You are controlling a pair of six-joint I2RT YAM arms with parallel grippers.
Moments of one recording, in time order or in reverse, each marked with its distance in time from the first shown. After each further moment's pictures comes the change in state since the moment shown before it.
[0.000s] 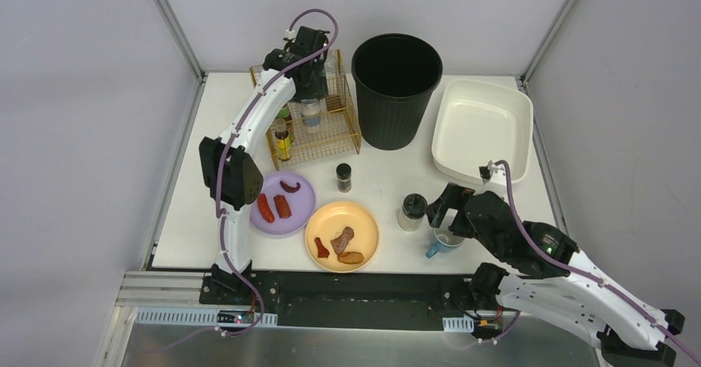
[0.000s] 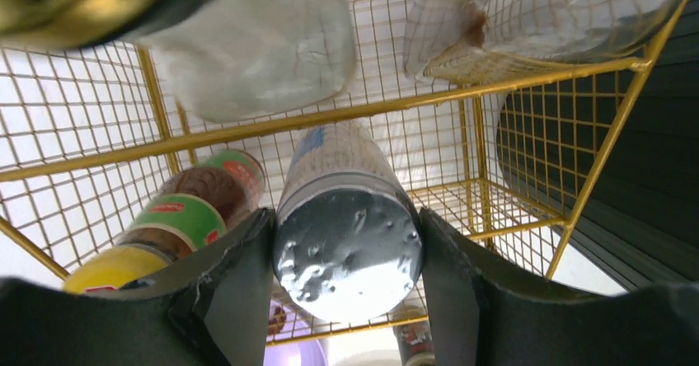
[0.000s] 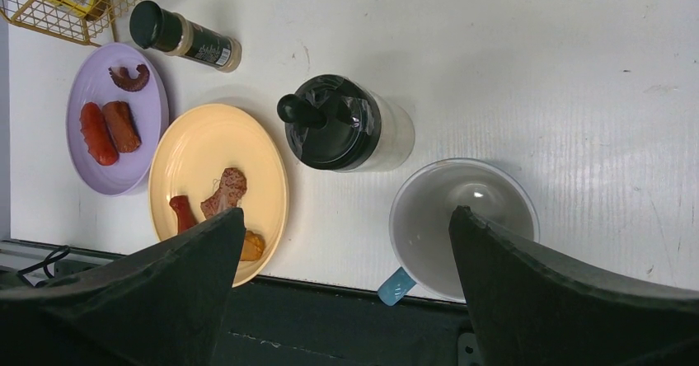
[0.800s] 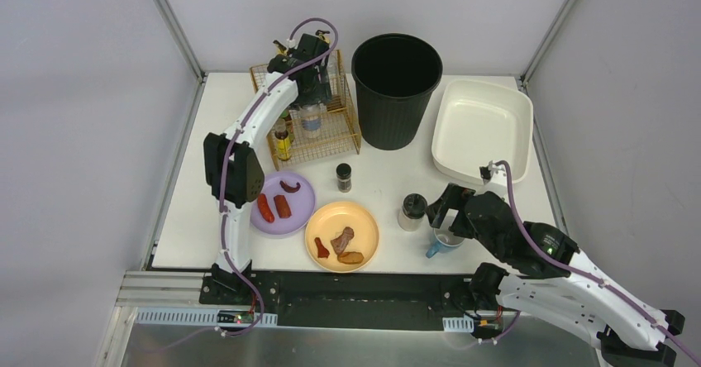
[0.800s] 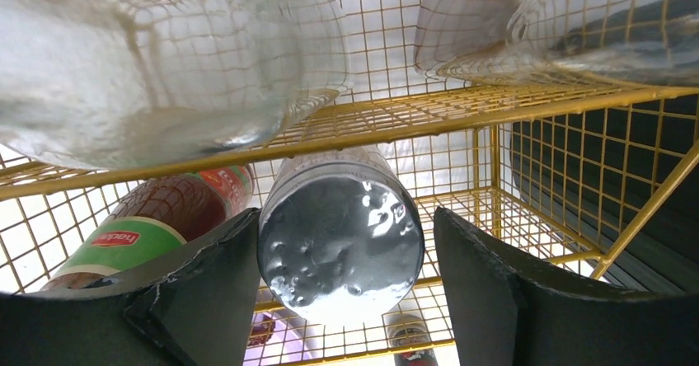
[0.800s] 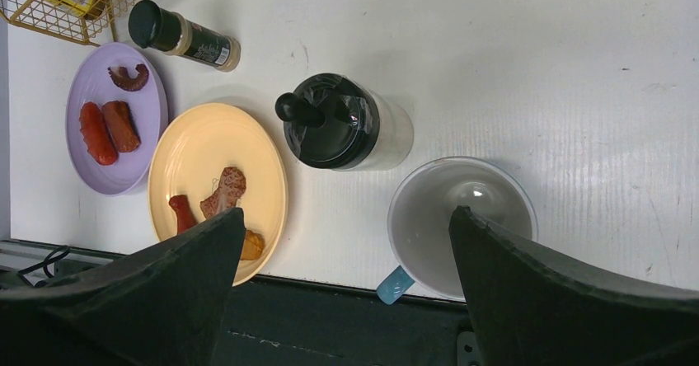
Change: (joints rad) left arm 0.010 0.039 -0.058 0.044 0.021 -0.040; right arm 0.000 -0.007 -0.002 -0.006 0.000 0.003
